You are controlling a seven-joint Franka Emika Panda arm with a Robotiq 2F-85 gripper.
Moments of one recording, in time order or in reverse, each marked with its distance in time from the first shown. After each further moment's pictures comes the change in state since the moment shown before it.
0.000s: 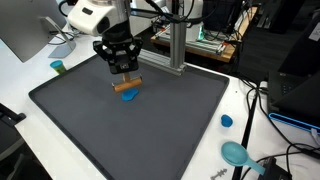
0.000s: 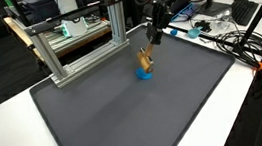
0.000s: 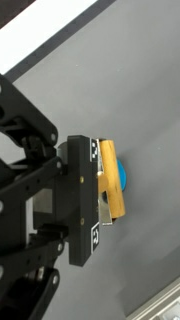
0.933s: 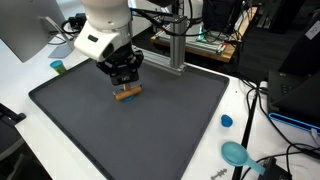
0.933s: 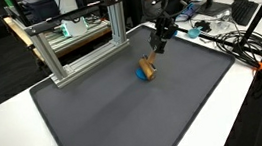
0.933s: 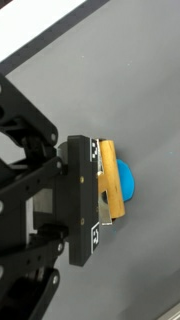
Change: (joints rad) arm 0.016 0.114 0.002 0.089 -0.034 -0.005 0.001
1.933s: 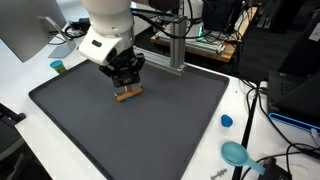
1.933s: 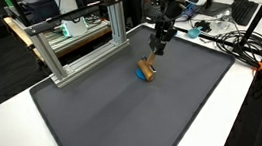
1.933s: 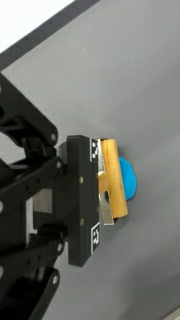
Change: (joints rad) arm -0.004 0.007 0.003 -0.019 0.002 0.025 -0.006
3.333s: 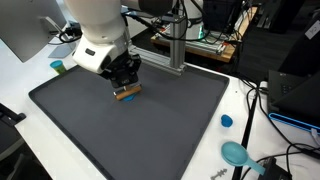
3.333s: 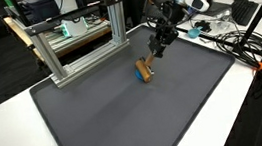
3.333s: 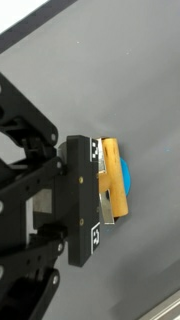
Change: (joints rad) arm -0.005 0.091 0.002 0.146 0.009 -0.129 -0.054
